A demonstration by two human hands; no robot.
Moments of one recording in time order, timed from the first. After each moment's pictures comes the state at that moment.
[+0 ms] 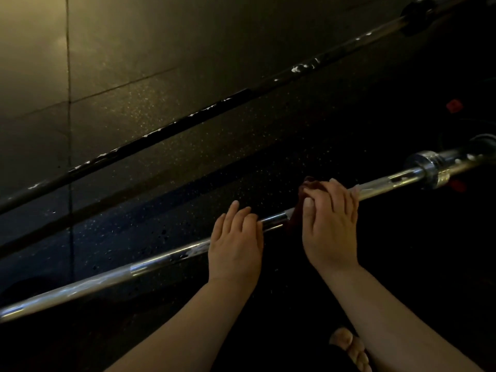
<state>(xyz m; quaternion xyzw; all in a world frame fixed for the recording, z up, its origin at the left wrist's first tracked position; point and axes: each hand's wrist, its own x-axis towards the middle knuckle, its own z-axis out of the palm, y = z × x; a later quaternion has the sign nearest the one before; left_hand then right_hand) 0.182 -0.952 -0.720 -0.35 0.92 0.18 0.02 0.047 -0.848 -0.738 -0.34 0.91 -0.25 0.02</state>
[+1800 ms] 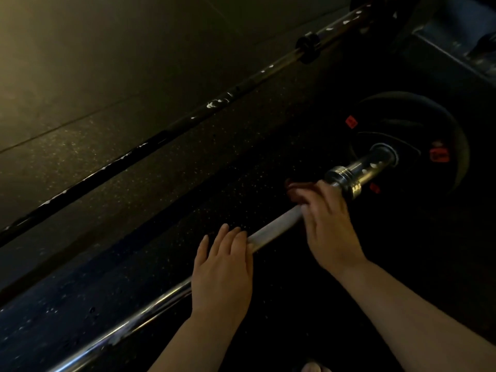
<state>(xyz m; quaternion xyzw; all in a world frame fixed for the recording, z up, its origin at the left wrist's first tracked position) 0.101 -0.933 -0.707 -0.23 0.94 0.20 0.11 -0.054 -0.780 -0.741 -0.29 0.91 -0.28 0.06</state>
